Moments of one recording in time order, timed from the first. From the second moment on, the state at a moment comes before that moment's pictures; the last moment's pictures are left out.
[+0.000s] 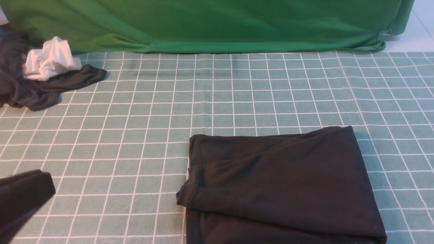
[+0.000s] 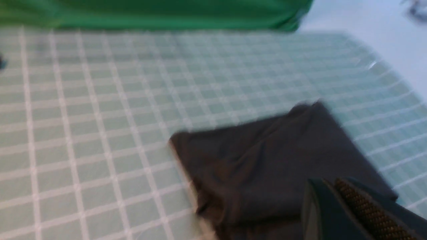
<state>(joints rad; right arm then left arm) 0.06 0.00 0.01 -0.02 0.25 -0.09 -0.04 0.24 -0.61 -0.63 0.81 0.32</state>
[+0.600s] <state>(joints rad) 0.06 0.00 0.01 -0.02 0.25 -0.09 -0.04 0.00 -0.29 -0.58 0.48 0.37</state>
